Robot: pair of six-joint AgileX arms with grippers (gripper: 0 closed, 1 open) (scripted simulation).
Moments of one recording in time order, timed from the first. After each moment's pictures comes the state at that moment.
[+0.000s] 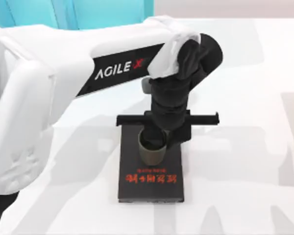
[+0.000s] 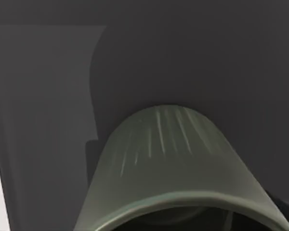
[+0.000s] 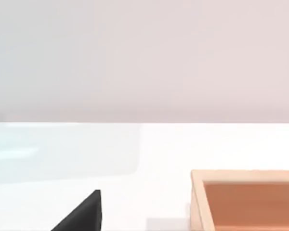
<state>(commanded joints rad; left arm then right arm) -0.78 2.25 1.83 -1.15 0.00 -0.75 0.00 0.00 0.00 0.00 0.00 0.00</state>
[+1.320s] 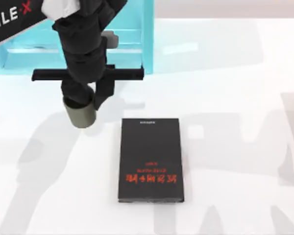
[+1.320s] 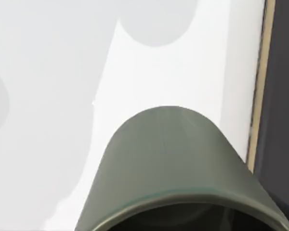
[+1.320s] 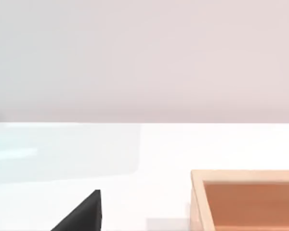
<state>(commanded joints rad) -0.48 2.00 1.75 -1.30 0.00 -0.46 0.00 0.00 0.00 0.00 0.00 0.00</state>
